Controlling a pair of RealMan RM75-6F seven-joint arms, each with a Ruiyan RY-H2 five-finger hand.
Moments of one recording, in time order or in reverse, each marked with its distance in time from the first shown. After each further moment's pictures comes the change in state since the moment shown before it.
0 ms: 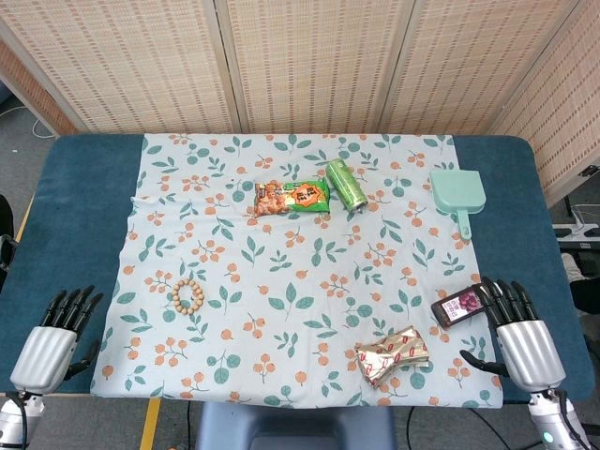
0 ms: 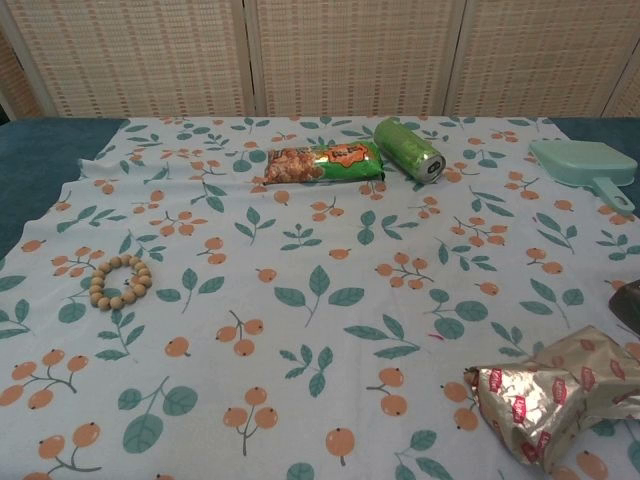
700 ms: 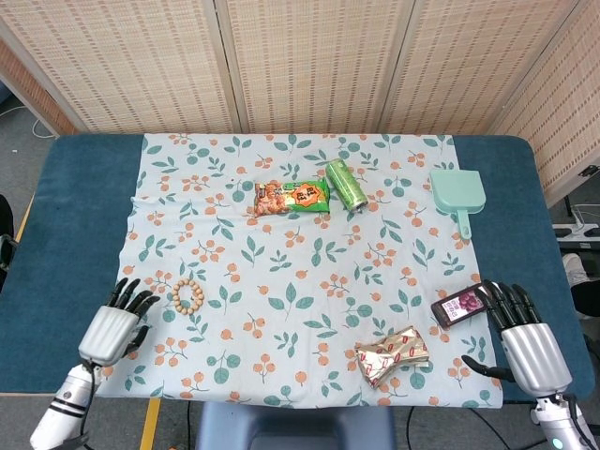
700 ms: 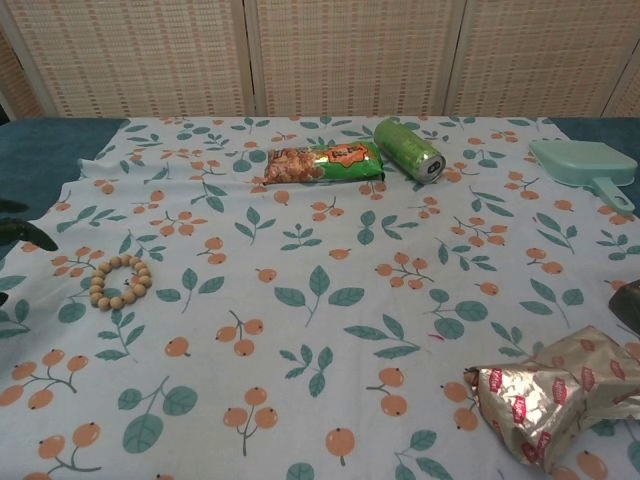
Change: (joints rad) left arm -0.150 -0.217 -0.053 0.118 -0.049 -0.220 0.202; right arm -0.046 0.054 0.042 -0.037 -0.057 -0.060 0.066
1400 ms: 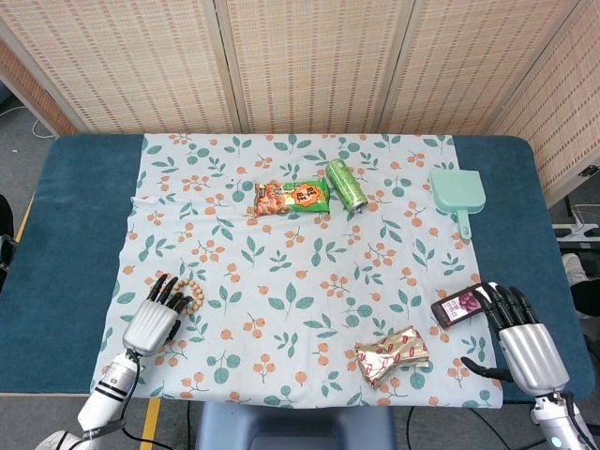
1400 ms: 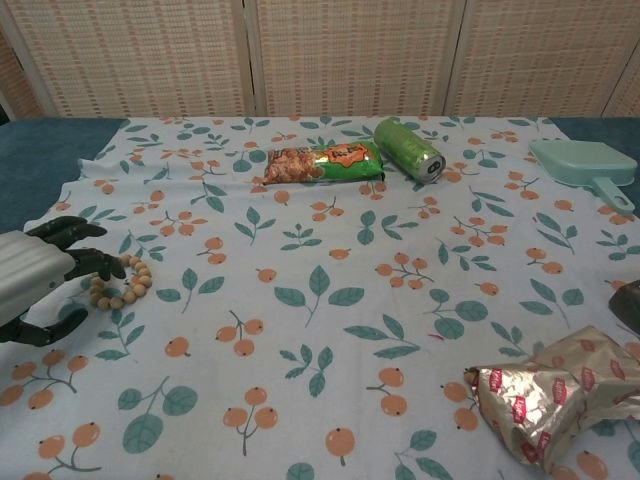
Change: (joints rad) left arm -0.087 -0.222 0.004 0.241 0.009 -0.042 0.069; right arm -0.021 0.017 0.034 -0.019 0.000 -0.070 0.010
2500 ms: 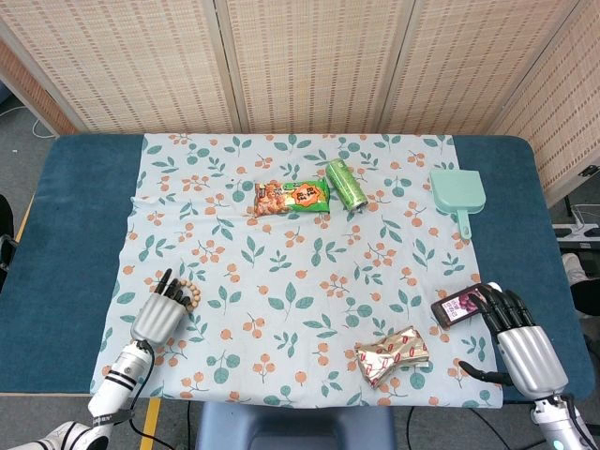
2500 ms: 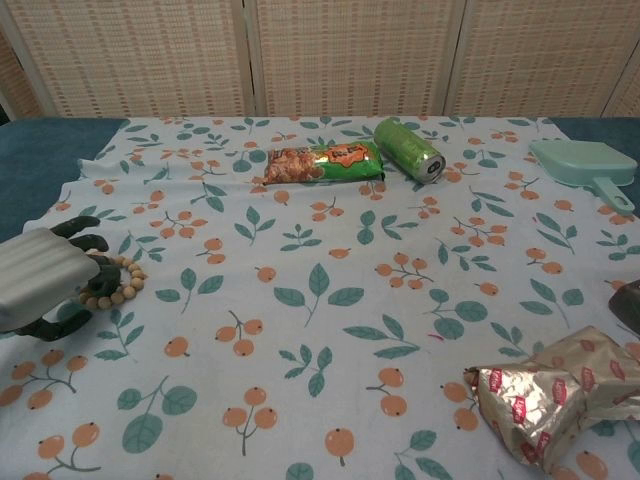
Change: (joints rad) left arm -0.065 0.033 -0.026 -0.127 -0.174 -0.152 0.387; right arm -0.022 0.022 0.017 -0.015 -0.037 -0.031 0.043
